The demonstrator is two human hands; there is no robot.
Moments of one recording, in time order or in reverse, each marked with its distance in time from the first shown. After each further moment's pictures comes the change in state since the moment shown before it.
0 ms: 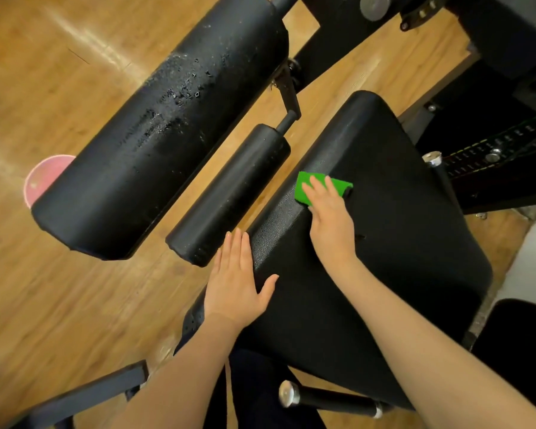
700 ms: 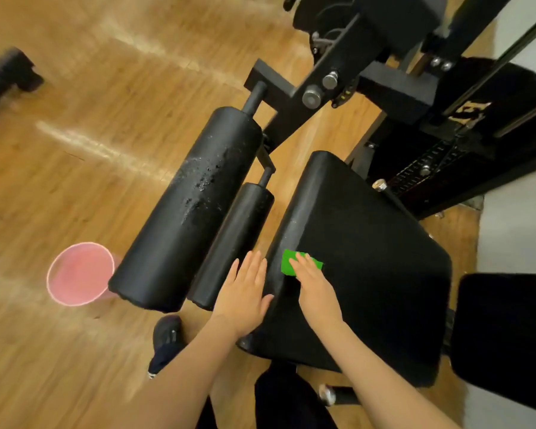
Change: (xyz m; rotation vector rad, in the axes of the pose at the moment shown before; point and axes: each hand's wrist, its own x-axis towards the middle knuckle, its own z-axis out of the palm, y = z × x) left_hand -0.001 -0.016 -0.115 0.338 -0.190 0.400; right_hand -0.083 -0.101 -0.041 0.012 -0.152 0.286
